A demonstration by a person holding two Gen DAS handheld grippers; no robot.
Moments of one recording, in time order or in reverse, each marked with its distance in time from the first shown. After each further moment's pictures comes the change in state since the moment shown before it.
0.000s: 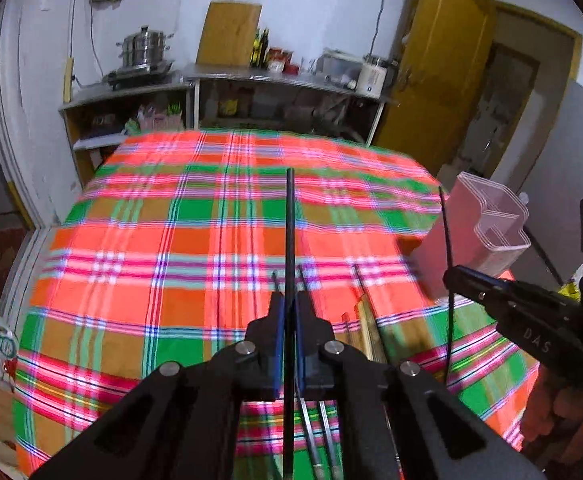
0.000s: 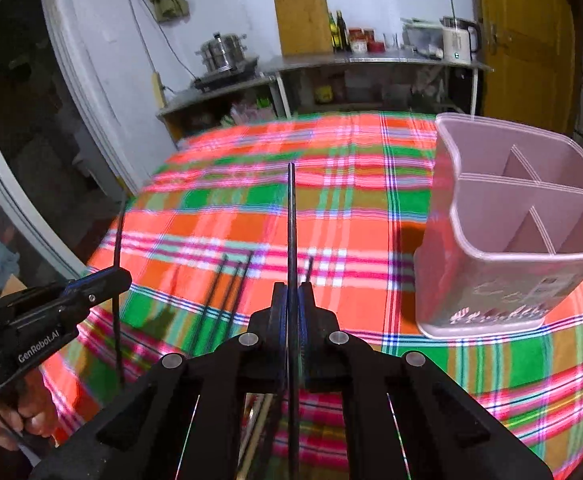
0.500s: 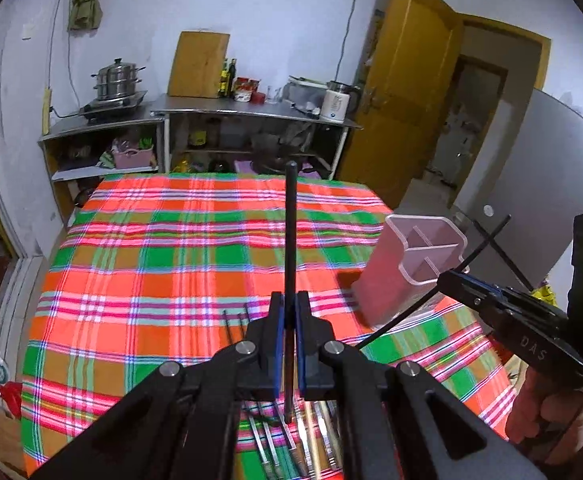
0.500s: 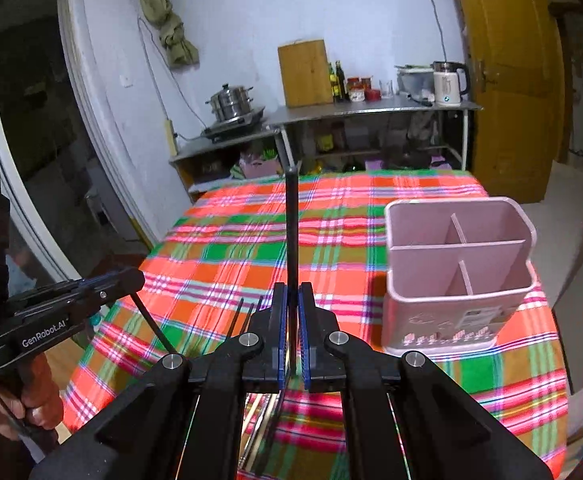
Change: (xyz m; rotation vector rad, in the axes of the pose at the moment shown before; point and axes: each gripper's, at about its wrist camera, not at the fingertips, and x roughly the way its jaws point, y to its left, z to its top) left arm -0.042 -0.041 0.032 0.045 -0.072 -0.092; right arm -0.079 -0.012 0.016 0.015 -0.157 0.013
